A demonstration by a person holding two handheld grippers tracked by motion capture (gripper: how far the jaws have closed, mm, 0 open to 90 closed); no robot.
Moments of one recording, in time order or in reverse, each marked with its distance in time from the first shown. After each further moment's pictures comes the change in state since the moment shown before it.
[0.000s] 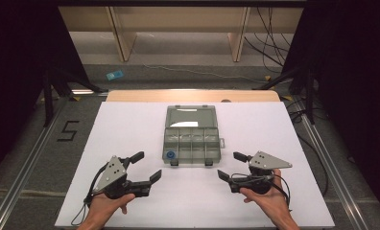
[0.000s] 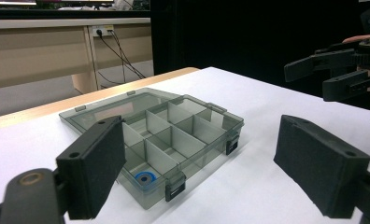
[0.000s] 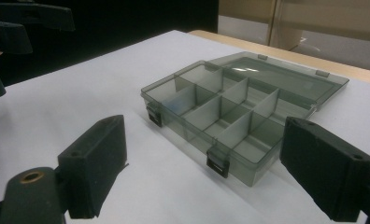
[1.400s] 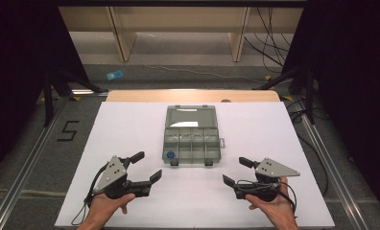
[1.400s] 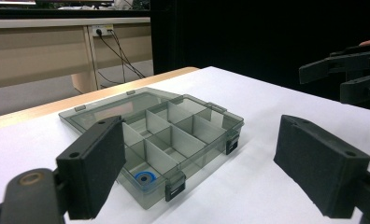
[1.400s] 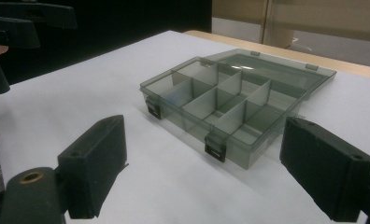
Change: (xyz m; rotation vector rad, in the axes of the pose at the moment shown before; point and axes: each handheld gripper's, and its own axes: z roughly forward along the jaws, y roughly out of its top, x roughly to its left) left arm 0.000 0.000 0.001 0.004 -0.001 0.005; right arm 0.005 -0.011 -0.016 -0.014 -0.028 0.022
